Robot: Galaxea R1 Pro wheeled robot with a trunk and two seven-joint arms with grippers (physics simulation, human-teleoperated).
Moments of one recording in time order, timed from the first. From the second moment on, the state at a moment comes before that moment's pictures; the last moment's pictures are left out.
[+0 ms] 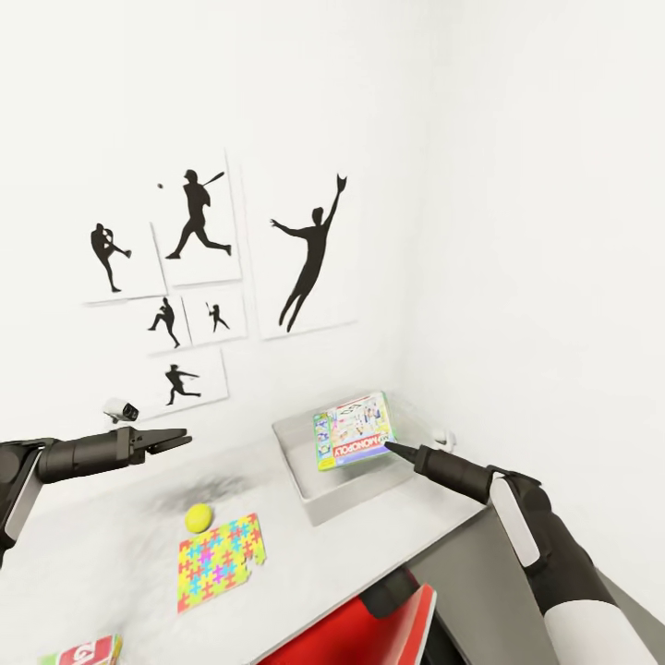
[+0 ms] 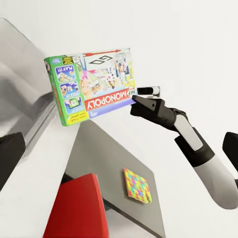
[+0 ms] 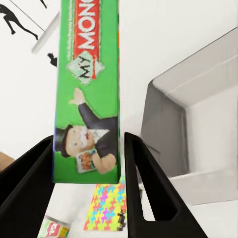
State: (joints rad) left arm -0.61 0.44 0.21 -1.13 0.20 1.03 -1.52; right arm -0.54 -0.09 -0.07 -1.11 -0.46 0.71 0.76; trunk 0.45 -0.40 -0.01
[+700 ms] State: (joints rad) left arm -0.61 0.44 0.21 -1.13 0.20 1.03 -1.52; right arm -0.54 -0.09 -0.07 -1.11 -0.46 0.71 0.76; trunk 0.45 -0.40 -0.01
